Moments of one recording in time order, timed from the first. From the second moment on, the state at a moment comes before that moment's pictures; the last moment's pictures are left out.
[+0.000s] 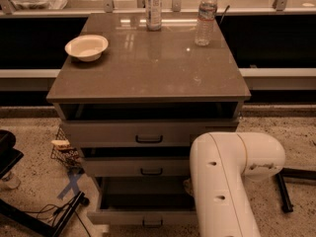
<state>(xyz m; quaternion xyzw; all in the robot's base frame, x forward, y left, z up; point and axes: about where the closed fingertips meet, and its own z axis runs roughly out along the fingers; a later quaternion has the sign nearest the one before) 0.604 -0.154 0.203 -0.78 0.55 -0.11 0.28</state>
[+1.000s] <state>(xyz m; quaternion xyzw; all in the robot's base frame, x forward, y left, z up) 0.587 -0.154 0.164 -0.77 0.58 -0.06 0.27</state>
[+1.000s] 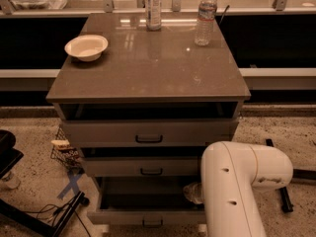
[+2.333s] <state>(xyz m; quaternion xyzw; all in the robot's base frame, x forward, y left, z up) 0.470 -0.118 0.177 -0.76 0.59 -0.01 0.27</state>
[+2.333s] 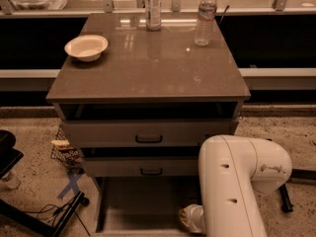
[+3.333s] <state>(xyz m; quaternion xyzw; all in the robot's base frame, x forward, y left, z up) 0.351 -0.112 0.148 -0.76 0.62 0.07 0.20</state>
